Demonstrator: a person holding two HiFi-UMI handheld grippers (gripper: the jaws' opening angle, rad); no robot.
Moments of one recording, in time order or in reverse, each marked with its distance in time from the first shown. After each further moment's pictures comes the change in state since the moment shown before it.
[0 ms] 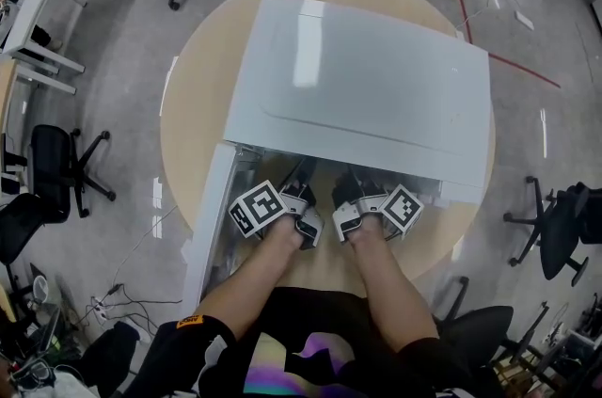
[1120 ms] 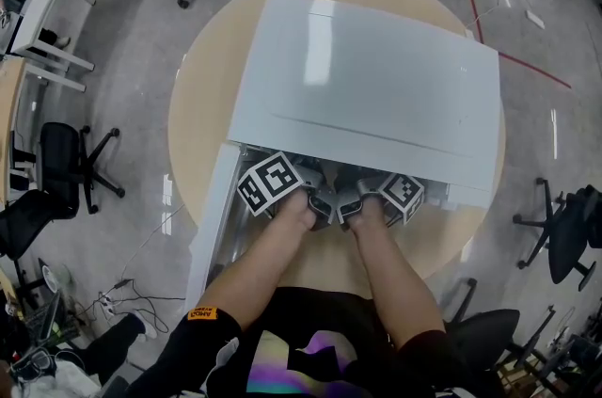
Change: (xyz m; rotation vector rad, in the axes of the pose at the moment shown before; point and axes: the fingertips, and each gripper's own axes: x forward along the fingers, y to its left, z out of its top) left arm 0.036 -0.021 0.025 0.062 -0.021 0.093; right arm 0.027 -0.031 0.002 0.011 0.034 -0.138
